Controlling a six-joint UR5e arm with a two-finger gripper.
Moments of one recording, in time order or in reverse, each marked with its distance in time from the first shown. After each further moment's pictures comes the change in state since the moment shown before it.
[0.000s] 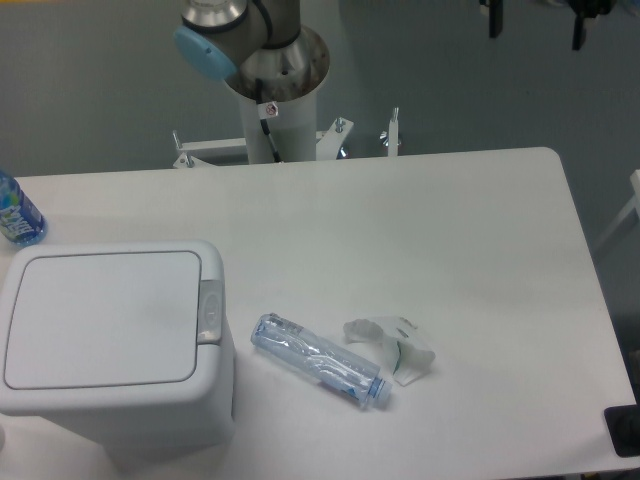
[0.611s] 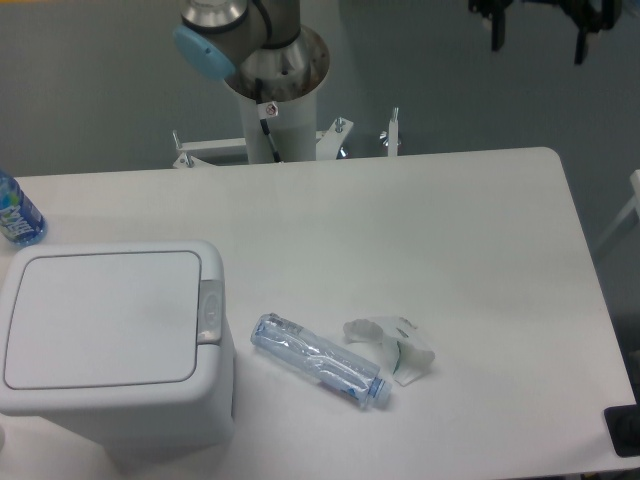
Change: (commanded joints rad) arm -0.096 -0.064 0.009 0.081 -0.060 -0.316
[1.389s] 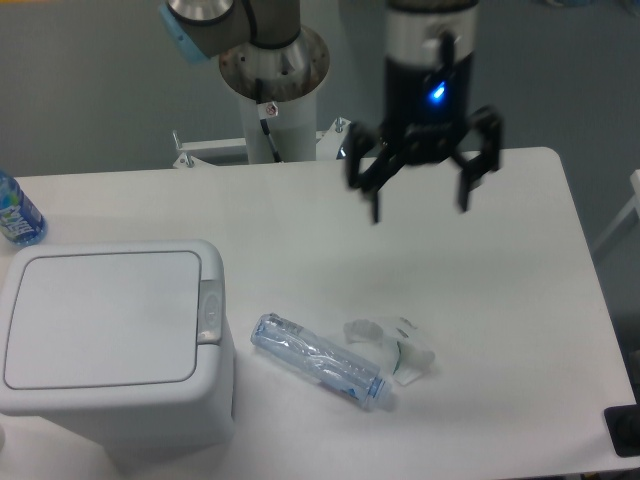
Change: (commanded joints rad) arm -0.333 -0.155 -0.017 0.204 -0.153 -1.072
